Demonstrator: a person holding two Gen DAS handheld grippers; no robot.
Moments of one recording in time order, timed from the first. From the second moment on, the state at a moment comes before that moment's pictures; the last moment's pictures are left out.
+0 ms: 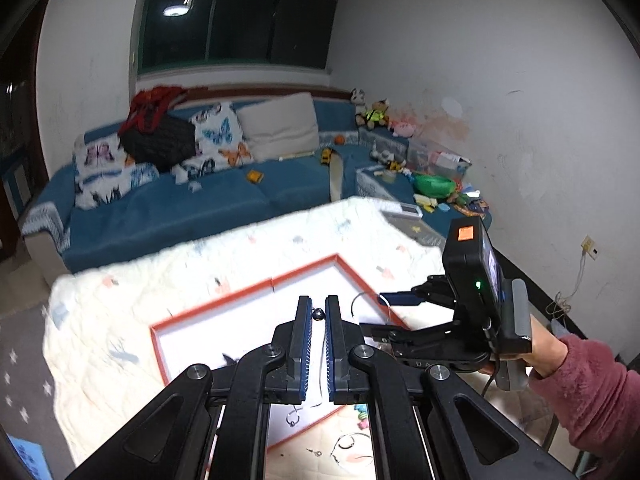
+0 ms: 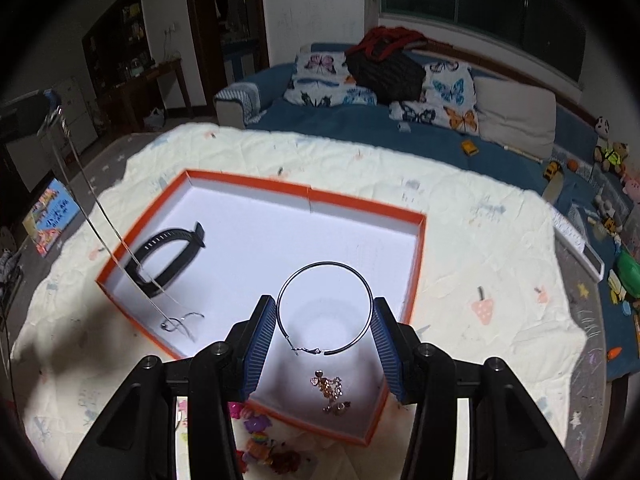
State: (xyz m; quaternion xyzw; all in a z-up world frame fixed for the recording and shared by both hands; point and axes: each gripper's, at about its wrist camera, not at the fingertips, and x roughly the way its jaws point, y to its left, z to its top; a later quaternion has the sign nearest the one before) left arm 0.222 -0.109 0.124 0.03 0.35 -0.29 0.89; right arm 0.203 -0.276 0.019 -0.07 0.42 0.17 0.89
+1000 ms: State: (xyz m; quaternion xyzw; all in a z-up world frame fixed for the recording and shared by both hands) left arm 0.258 -0.130 -0.042 0.04 0.50 -0.25 0.83; right arm 0.227 -0.273 -0.014 -0.10 0.46 0.14 0.87
